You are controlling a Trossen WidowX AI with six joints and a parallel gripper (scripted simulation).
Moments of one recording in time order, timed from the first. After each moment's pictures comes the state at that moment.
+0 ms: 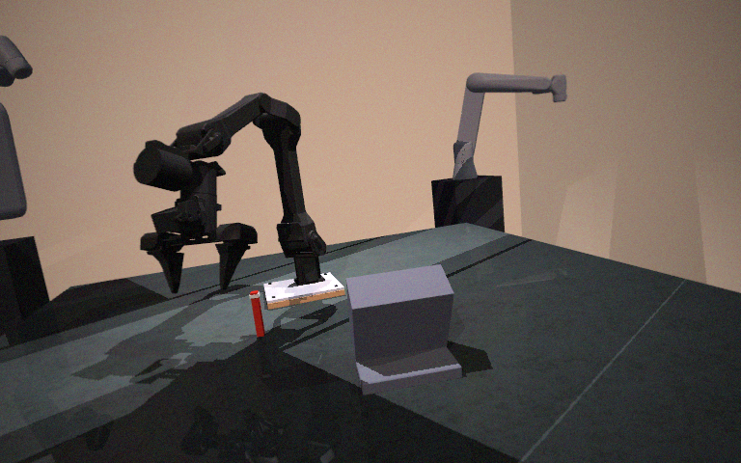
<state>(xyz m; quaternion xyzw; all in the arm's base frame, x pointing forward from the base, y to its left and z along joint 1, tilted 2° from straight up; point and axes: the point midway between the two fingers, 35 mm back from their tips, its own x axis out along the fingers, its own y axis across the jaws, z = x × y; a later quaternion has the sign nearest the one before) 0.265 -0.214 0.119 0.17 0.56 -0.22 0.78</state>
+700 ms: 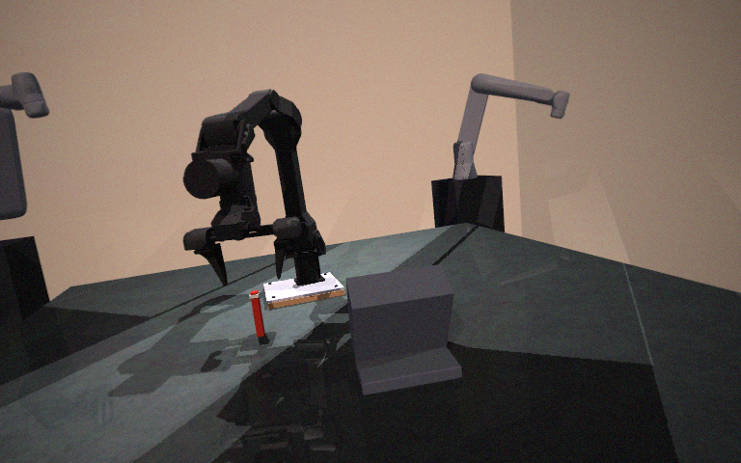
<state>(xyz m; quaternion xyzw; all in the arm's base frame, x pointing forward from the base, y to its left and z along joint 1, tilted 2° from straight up) 0.250 -0.133 0.114 0.09 0.71 -0.09 0.70</state>
